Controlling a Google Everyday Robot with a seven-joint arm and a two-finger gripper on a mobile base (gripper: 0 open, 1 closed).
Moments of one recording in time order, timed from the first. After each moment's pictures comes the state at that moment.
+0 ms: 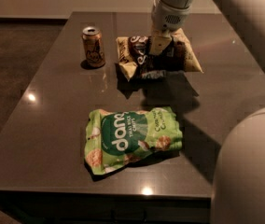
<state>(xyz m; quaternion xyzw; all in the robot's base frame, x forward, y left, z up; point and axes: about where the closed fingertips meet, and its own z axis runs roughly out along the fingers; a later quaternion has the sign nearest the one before) 0.656 -0.078 0.927 -0.71 0.69 -0.01 0.16</state>
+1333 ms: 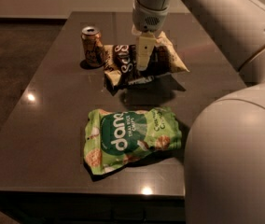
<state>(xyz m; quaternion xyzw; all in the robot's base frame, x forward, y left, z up) 0.677 -0.030 0.913 -0.73 0.66 -0.01 0.15</state>
